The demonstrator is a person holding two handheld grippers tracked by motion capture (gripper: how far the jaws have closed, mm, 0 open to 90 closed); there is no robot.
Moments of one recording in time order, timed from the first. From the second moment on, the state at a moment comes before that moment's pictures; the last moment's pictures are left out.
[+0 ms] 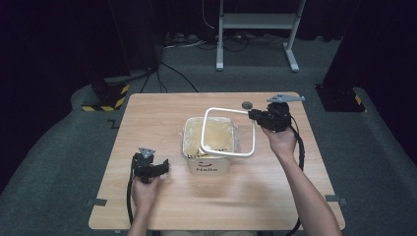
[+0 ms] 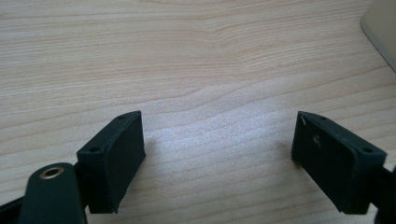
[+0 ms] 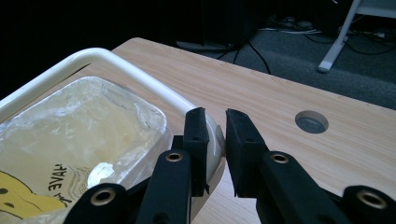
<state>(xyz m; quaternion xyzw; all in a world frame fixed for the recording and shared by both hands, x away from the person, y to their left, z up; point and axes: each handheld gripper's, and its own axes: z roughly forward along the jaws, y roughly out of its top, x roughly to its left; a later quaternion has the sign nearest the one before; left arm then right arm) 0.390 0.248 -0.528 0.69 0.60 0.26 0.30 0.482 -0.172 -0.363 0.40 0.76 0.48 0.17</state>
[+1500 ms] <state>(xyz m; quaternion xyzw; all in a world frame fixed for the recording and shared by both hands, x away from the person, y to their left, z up) 0.390 0.248 -0.528 0.69 0.60 0.26 0.30 0.472 -0.220 -0.357 0.43 0.75 0.47 0.18</state>
